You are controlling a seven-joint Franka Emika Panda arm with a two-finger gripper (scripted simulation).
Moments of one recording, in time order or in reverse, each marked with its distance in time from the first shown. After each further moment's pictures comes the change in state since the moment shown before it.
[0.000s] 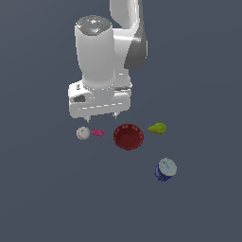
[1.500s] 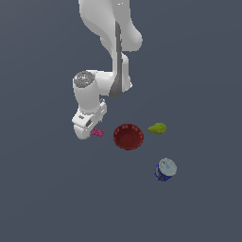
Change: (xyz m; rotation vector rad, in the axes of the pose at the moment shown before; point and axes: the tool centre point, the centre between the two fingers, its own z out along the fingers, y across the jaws) arm -0.086 0.034 0.160 0.038 -0.025 -0.820
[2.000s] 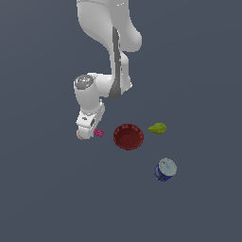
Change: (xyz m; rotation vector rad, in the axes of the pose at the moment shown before) arm -0.006 -0.016 0.025 0.005 0.038 -0.179
